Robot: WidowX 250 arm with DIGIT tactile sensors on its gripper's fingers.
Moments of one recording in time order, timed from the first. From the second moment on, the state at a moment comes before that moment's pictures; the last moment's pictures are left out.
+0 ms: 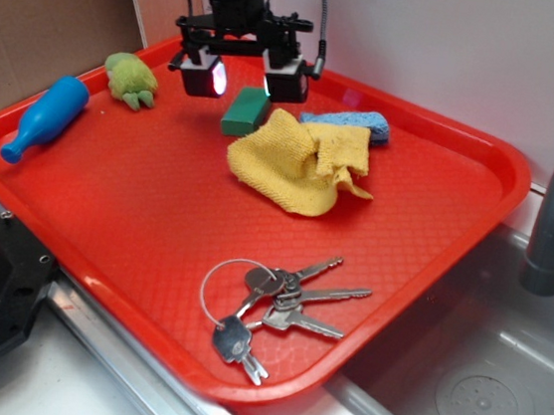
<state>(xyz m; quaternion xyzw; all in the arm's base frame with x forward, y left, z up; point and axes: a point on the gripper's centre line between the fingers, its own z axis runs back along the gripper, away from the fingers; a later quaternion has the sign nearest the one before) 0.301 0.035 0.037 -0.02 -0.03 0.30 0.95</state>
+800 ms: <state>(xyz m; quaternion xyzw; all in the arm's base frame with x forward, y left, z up) 0.288 0.053 0.017 -0.01 -0.02 0.26 0.97</state>
